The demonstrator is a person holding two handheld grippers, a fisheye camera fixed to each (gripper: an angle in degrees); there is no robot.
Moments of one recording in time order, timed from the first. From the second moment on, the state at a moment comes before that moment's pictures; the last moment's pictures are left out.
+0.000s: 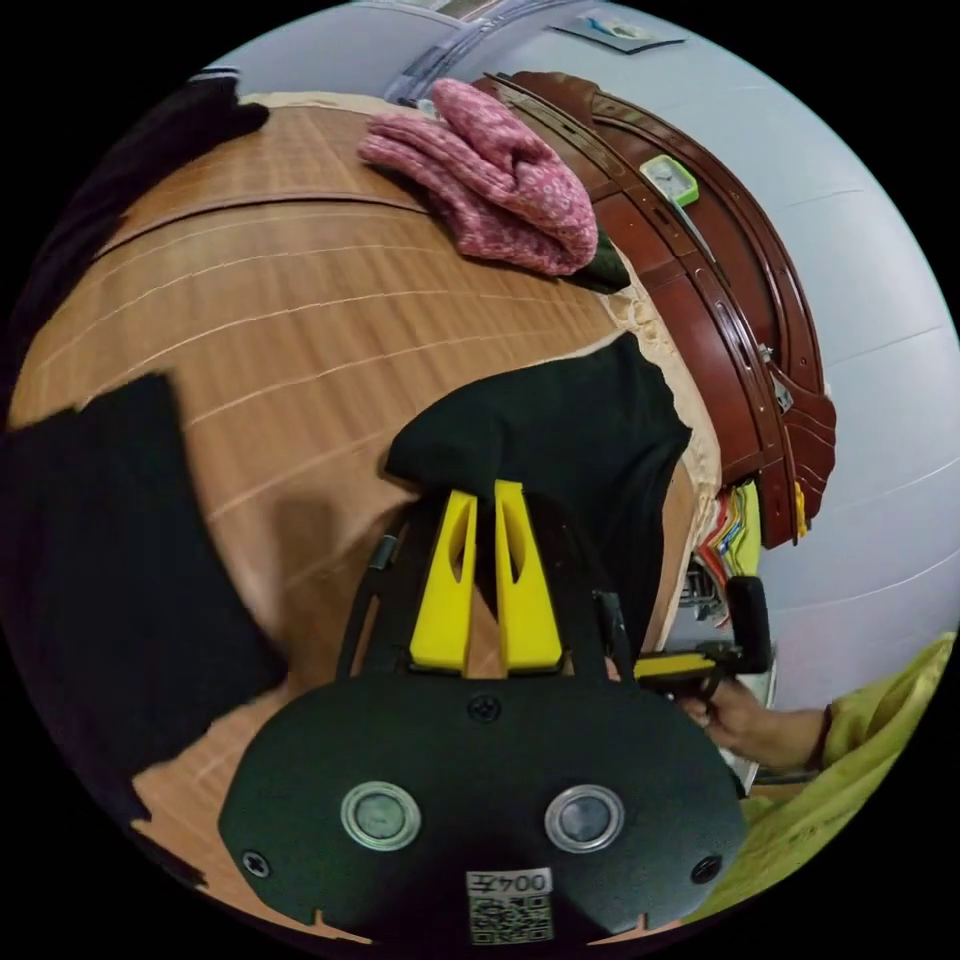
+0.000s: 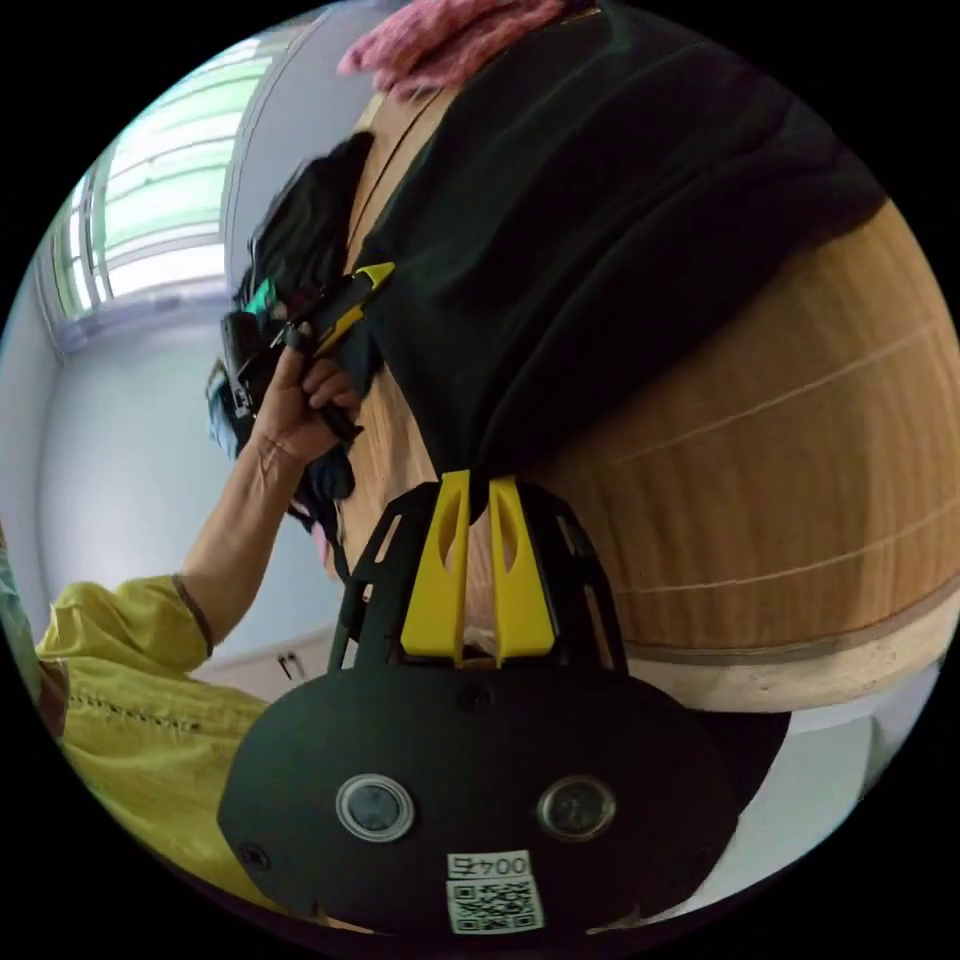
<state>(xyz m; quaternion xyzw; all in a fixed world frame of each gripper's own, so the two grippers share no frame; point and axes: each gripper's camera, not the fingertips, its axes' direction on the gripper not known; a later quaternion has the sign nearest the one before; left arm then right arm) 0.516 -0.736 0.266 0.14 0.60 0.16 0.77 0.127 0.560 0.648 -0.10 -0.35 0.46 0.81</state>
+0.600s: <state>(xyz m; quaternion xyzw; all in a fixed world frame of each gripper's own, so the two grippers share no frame) 0.491 -0.497 0.425 0.23 0.51 0.16 0.81 -0.017 0.464 0.679 -0.28 -0.27 0.16 0.91</state>
